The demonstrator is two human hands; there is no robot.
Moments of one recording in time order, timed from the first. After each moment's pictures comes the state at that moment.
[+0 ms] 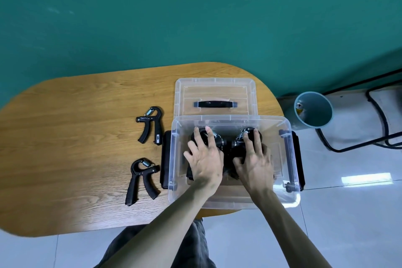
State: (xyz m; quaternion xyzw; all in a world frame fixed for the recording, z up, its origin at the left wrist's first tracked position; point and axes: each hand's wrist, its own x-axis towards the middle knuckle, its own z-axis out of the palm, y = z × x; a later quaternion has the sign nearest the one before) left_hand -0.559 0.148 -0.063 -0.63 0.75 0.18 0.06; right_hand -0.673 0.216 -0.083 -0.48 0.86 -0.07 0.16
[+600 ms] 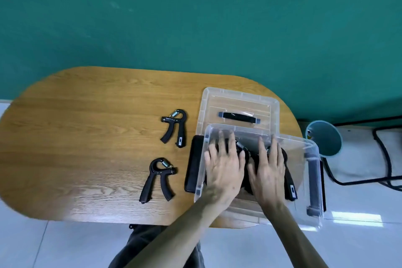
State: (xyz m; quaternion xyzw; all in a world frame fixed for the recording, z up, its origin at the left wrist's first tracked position) left_hand -0.519 0.135 -0.036 -0.59 0.78 0.20 -0.06; right_hand -0.634 0.191 -0.058 -0.53 0.83 -0.13 0.10
